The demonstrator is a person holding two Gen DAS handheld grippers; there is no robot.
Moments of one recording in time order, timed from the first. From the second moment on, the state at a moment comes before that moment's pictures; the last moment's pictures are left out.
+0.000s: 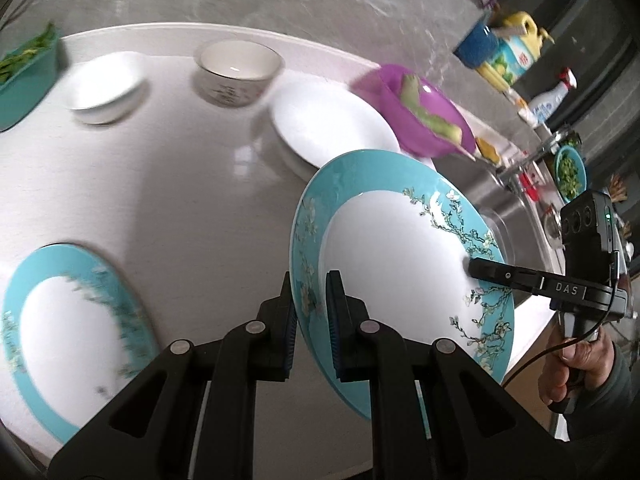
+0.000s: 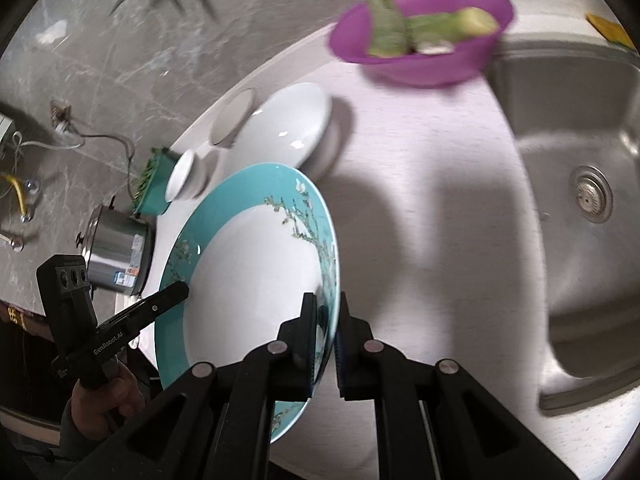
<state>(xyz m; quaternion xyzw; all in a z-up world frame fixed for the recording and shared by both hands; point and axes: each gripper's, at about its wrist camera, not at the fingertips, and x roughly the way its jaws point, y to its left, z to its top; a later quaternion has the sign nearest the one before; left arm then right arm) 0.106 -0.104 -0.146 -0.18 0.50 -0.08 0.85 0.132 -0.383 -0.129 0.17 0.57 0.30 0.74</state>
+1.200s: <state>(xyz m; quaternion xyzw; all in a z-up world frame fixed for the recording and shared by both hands) -0.065 0.167 -0.183 -0.26 0.49 0.13 0.82 0.091 -0.094 -0.135 0.01 0.58 0.47 0.66</state>
